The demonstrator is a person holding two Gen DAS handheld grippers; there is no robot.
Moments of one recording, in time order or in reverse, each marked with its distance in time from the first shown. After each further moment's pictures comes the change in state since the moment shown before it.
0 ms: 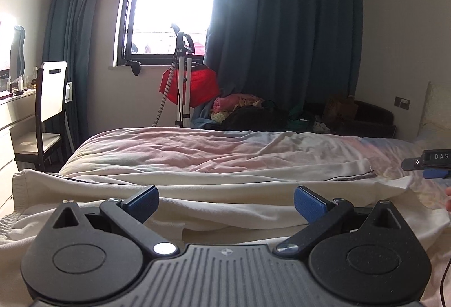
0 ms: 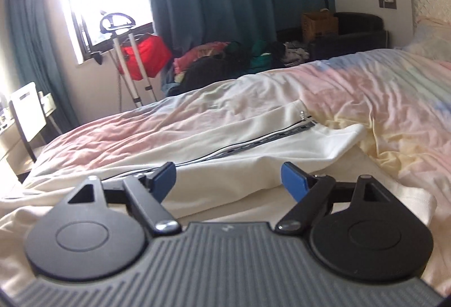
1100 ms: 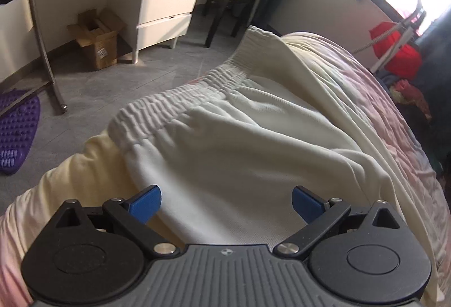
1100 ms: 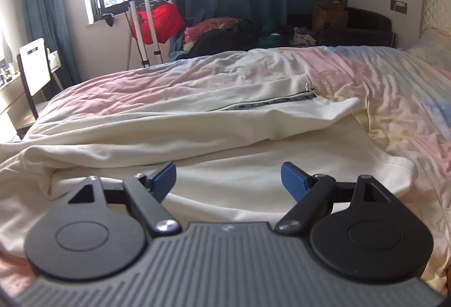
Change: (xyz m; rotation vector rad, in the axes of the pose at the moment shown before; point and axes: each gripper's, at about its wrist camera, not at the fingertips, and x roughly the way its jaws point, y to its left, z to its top) left arm -0.089 0.255 -0.037 -0.863 0.499 0.542; right arm -0.027 0.014 -0.037 -0.049 0.109 -0.080
